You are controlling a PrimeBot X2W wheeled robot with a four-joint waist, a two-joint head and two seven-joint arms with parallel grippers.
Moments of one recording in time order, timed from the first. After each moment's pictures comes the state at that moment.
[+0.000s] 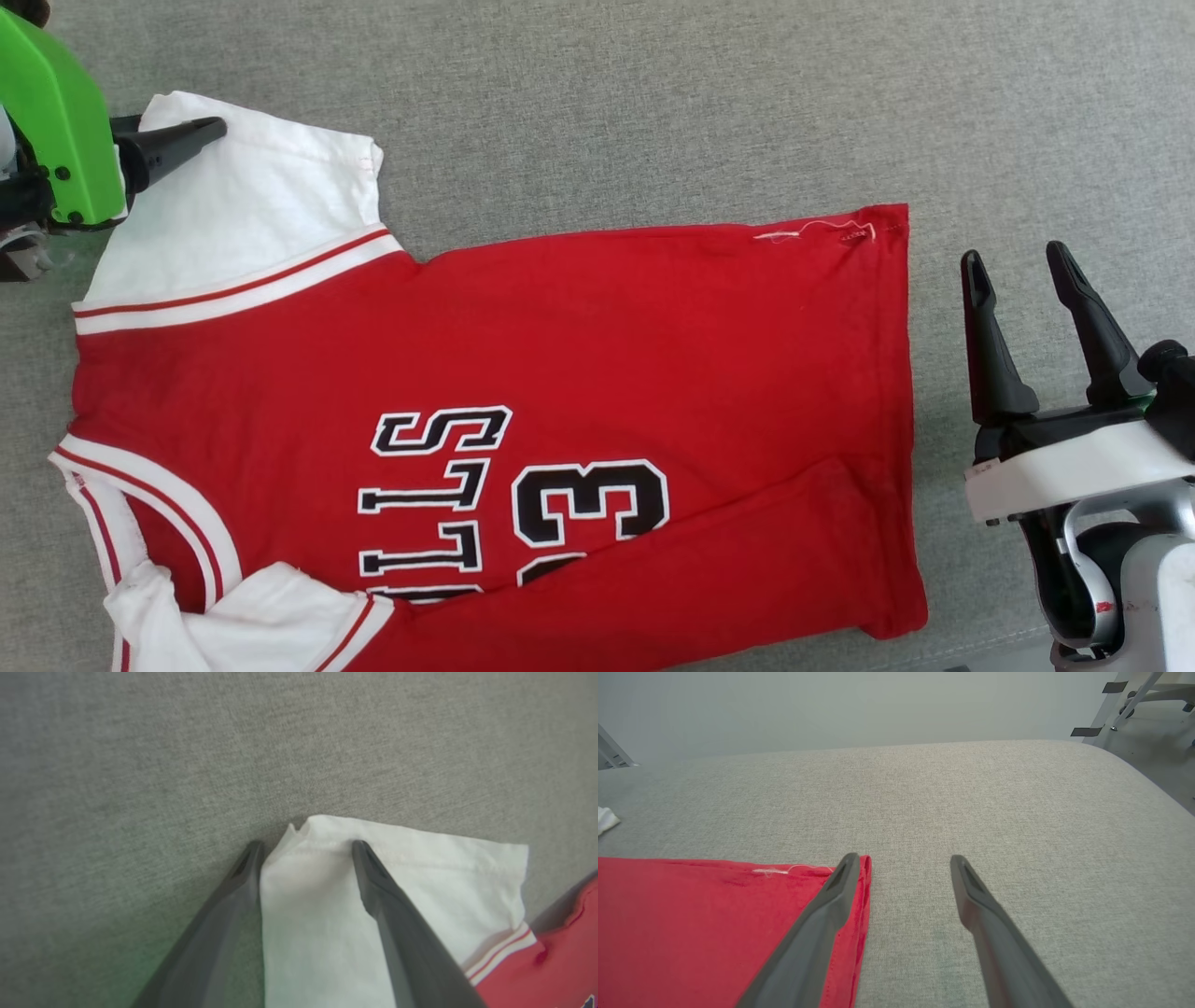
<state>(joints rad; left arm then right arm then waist) -1.06 0.77 -0.68 0.54 -1.19 -0.13 0.71 -0.12 -0.05 -0.02 -0.27 0.19 0.13 0.03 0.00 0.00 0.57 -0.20</state>
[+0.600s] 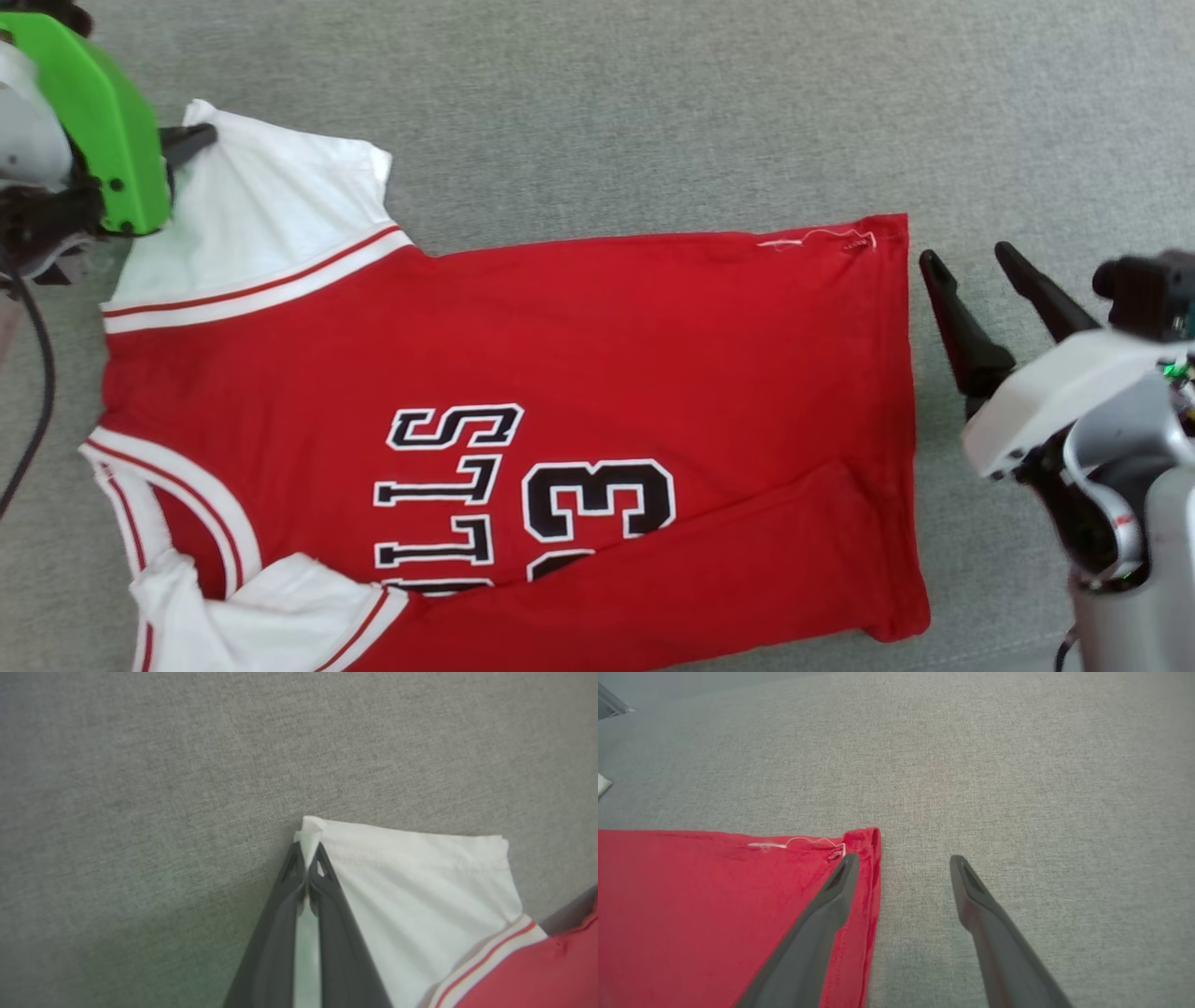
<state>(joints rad) -1.10 0.74 -0.76 0.57 -1.16 -0.13 0.64 -0.24 -0.09 0.00 -0.21 0.31 0.13 0.39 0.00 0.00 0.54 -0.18</state>
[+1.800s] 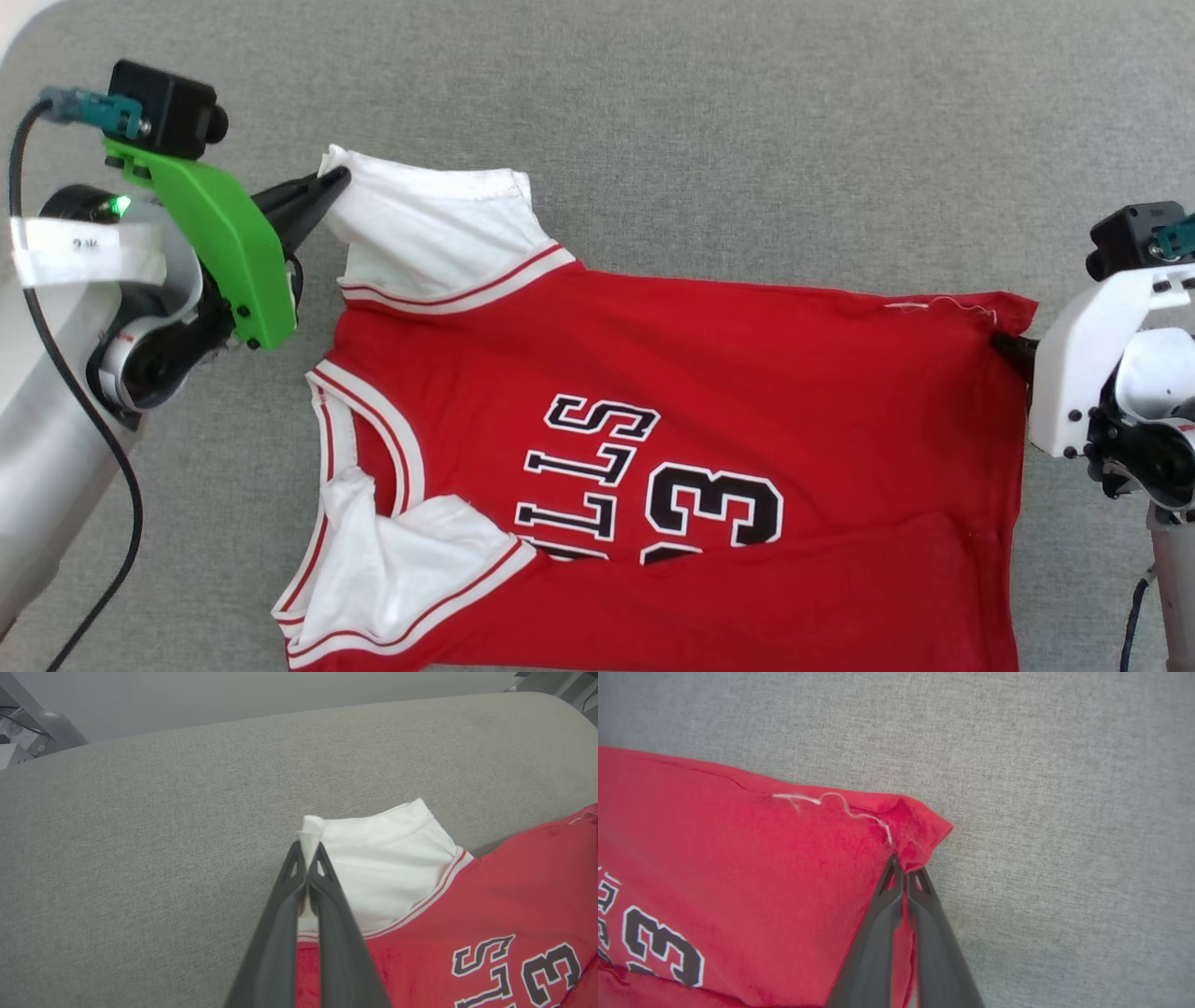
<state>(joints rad) -0.91 0.75 -0.82 0.30 -1.13 -0.12 0.27 -0.39 -0.27 -0.02 -0.01 0.42 0.13 0.98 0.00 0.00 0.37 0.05</state>
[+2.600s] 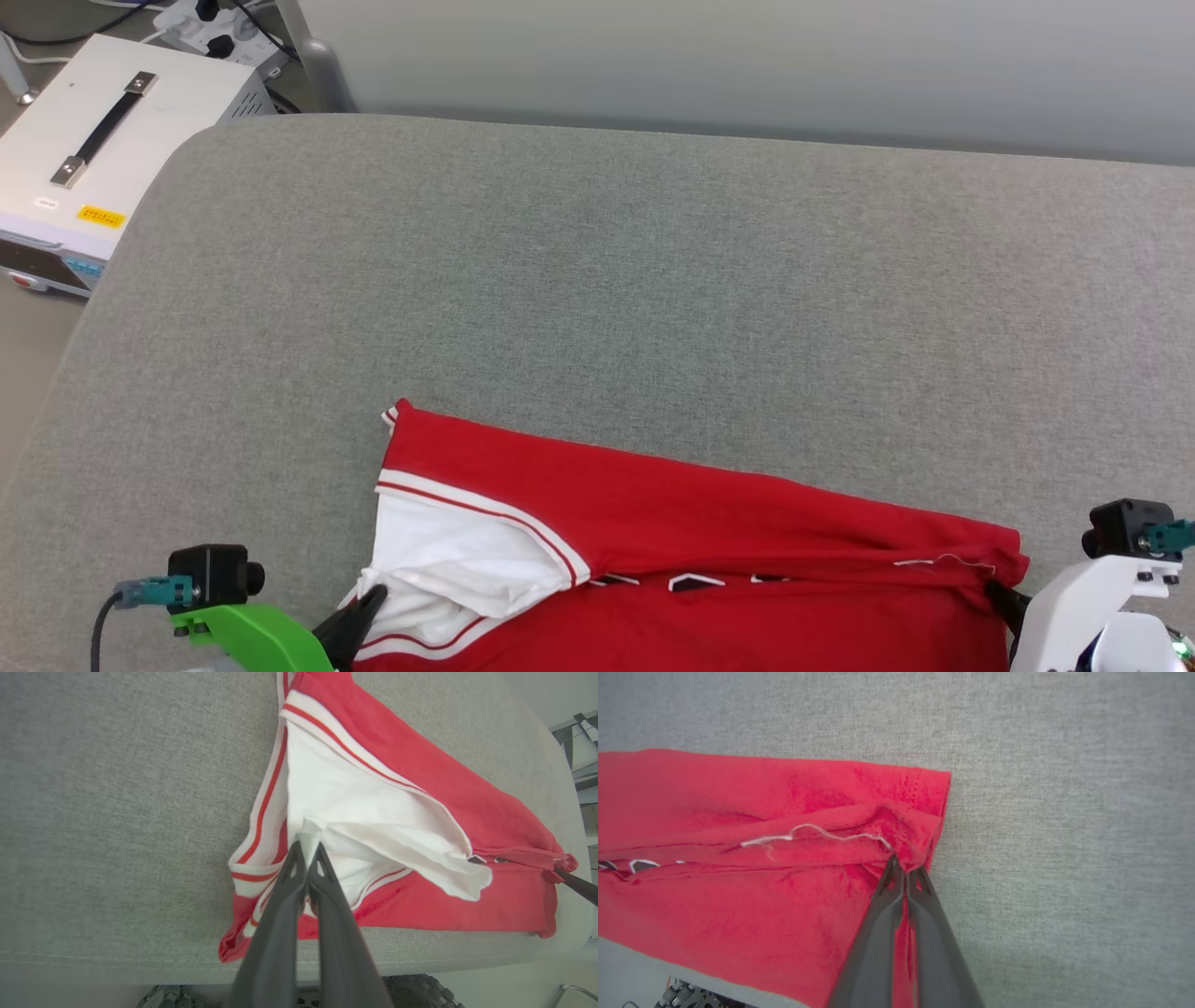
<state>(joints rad) -0.12 0.81 -0.80 -0.01 -1.41 0.15 -0.06 0.08 -0.13 -0.13 -0.01 0.39 0.13 0.68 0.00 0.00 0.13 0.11</state>
